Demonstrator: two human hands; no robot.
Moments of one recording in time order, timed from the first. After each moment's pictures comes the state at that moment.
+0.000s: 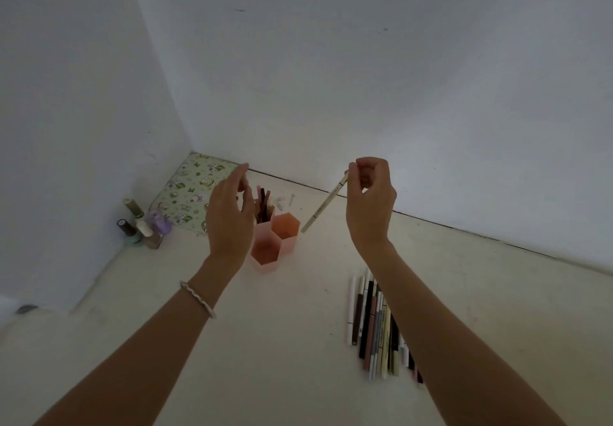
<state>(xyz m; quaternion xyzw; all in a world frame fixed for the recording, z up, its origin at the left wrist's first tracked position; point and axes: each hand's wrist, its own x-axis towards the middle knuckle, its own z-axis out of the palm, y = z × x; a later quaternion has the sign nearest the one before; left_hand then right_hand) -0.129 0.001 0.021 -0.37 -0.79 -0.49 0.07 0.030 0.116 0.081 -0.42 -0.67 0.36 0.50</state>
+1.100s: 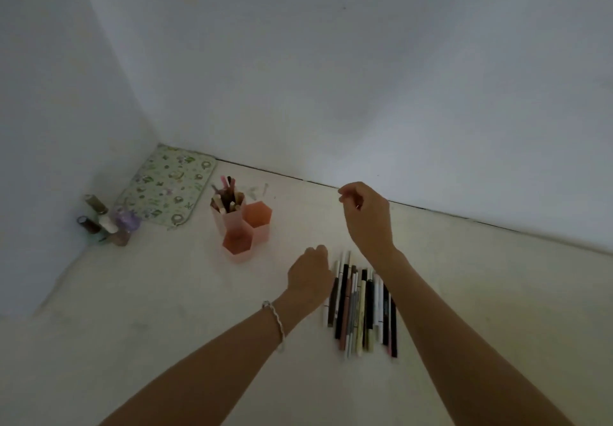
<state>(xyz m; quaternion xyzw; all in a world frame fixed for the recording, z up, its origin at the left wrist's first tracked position) 0.043 0.035 -0.034 -0.48 -0.81 -0.16 -0.29 0.103 0.132 0.045 -0.47 -0.76 0.32 0.32</state>
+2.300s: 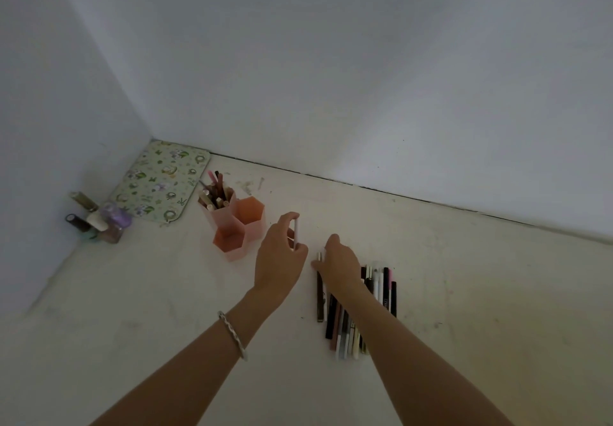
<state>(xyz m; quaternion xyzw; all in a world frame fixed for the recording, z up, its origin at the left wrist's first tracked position) 0.011 0.025 -0.025 -0.36 -0.80 -0.42 -0.24 0.111 0.101 -0.065 -0.54 -0.79 0.29 -0.02</state>
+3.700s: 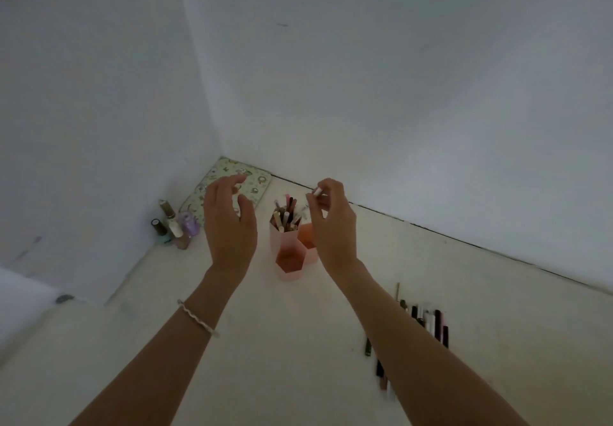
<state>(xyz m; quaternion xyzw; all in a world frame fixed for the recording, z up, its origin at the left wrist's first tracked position) -0.146 -0.030 0.039 -0.30 -0.77 -0.55 0.11 -0.031 0.073 0.044 -0.34 -0.78 0.37 0.38</state>
